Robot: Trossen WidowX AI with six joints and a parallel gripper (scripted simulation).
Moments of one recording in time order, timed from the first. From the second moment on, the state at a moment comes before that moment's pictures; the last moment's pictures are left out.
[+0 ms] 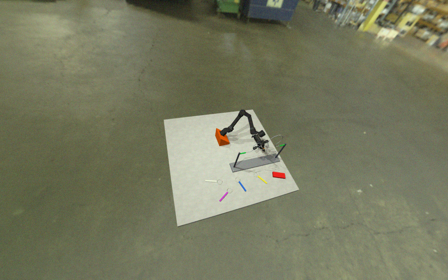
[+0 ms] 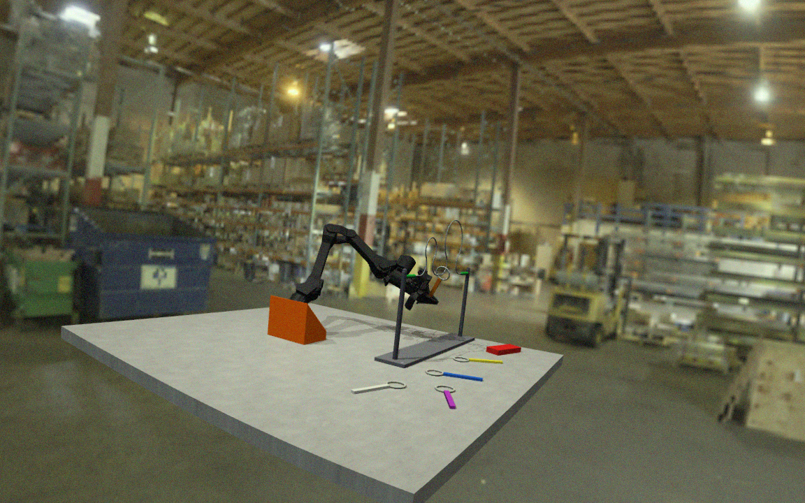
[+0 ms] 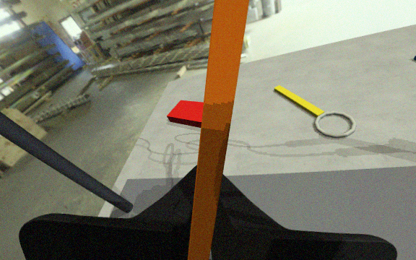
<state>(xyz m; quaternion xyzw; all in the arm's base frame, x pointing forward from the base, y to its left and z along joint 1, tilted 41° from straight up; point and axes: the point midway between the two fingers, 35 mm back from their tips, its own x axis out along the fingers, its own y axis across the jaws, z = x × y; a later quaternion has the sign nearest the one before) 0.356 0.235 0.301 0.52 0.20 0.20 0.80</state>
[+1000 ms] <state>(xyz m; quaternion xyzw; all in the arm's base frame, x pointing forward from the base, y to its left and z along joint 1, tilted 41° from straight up) 0.358 0.190 0.244 0.36 0.23 0.17 0.89</state>
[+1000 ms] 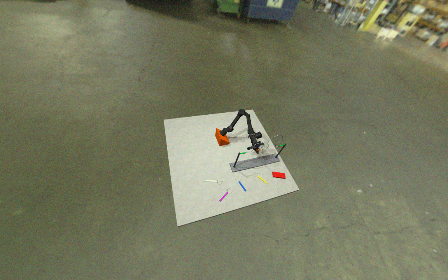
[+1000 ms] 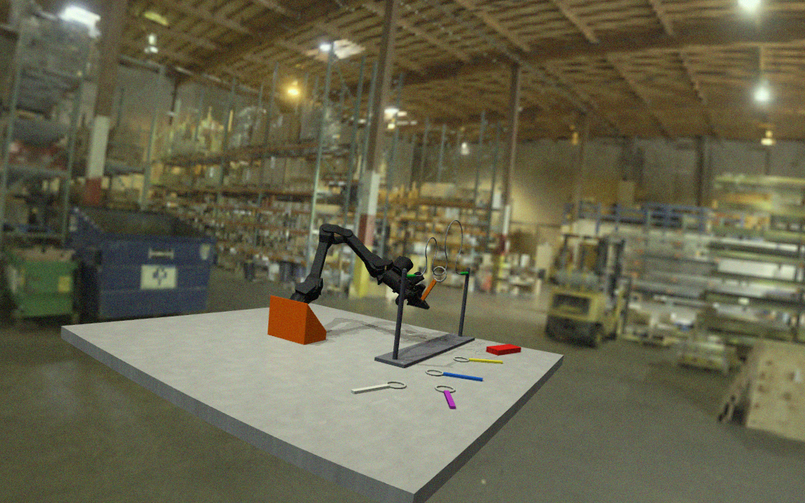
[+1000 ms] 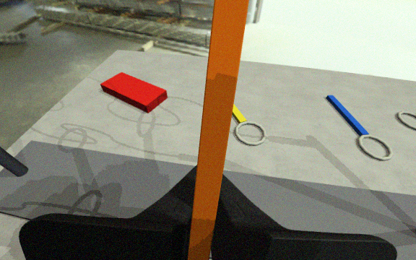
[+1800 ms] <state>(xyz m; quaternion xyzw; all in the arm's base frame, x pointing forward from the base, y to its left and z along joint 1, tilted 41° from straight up) 0.359 0.160 0.218 0.30 0.23 0.15 0.91</state>
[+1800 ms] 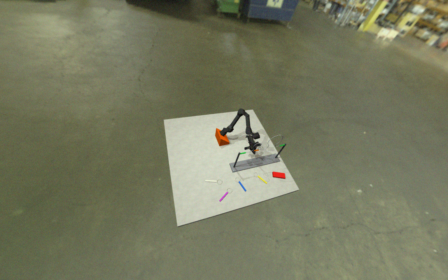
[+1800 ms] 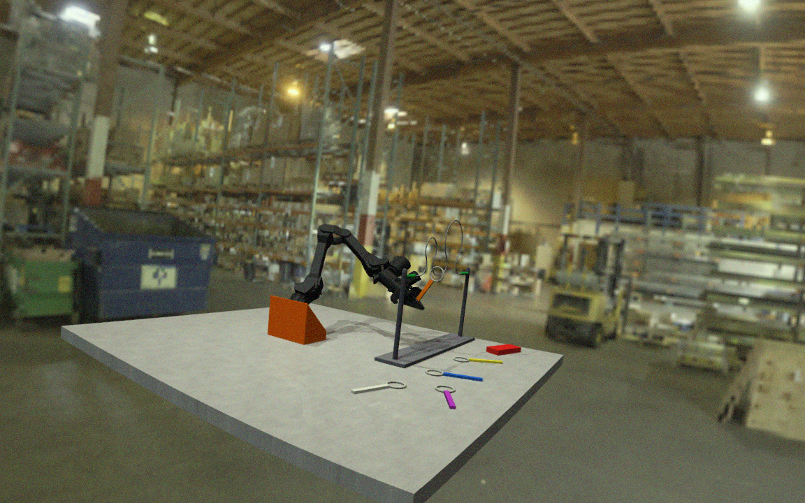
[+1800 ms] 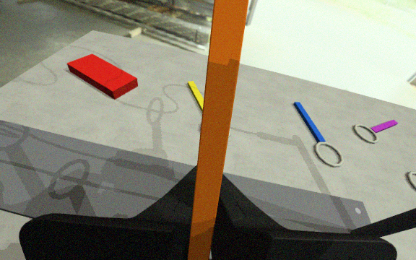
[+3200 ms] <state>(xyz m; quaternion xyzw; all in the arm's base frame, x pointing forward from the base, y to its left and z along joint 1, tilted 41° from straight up) 0.364 0.022 0.191 -0.14 0.26 0.04 0.95</state>
